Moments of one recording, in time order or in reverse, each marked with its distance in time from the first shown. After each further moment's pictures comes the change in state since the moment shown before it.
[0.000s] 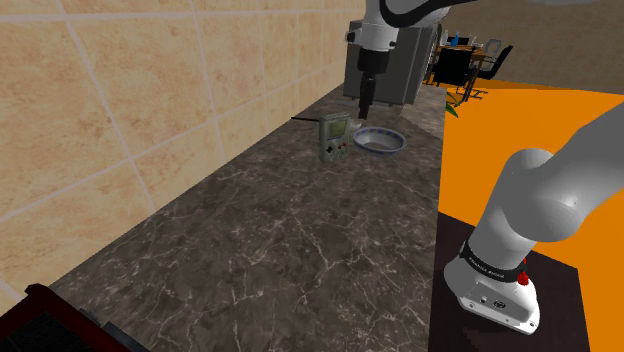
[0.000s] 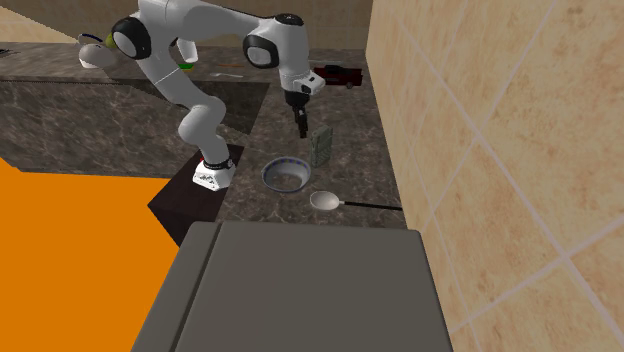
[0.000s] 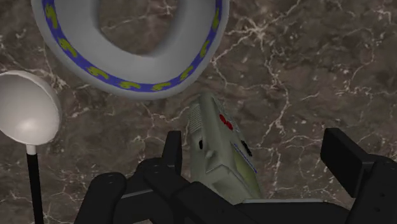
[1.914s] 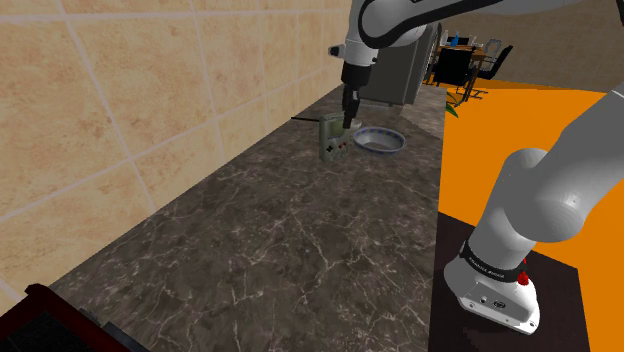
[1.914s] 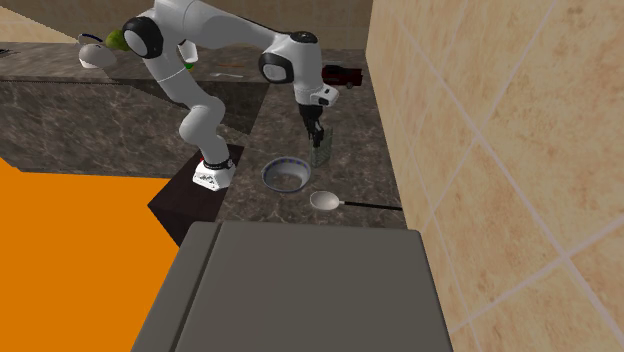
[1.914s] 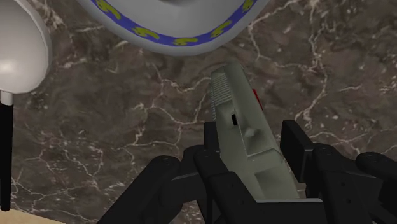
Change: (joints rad) arm 0.040 0.130 -0.037 0.012 0.014 0.151 -0.167
